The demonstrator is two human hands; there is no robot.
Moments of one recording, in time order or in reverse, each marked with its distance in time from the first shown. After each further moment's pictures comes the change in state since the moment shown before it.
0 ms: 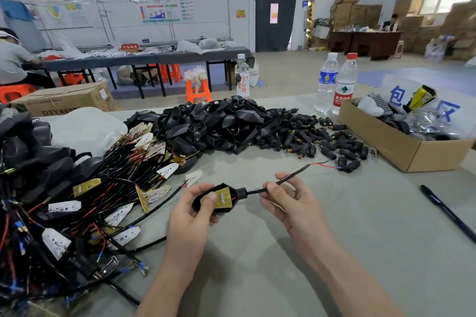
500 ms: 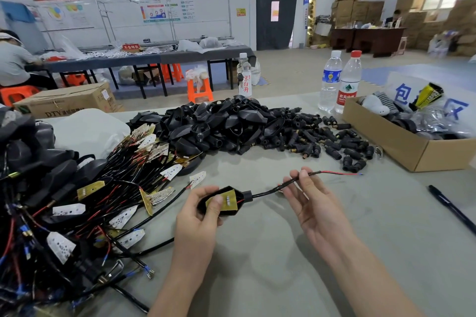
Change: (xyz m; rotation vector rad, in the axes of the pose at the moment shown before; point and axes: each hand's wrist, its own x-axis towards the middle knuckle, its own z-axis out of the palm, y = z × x) left_hand -0.002 0.002 0.001 0.100 0.023 0.071; right_hand 0.013 -0.013 -0.014 0.354 0.086 0.053
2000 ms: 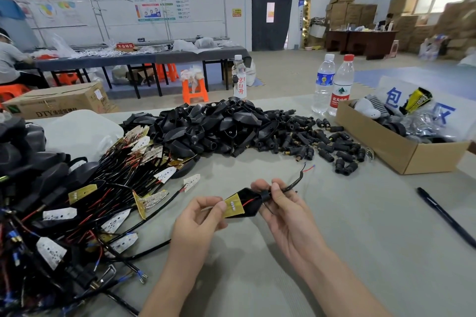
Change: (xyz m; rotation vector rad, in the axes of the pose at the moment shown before) left_hand 0.003 -0.003 0.002 -0.119 -0.099 -0.186; right_hand -0.007 0.031 0.011 0.003 -0.106 0.058
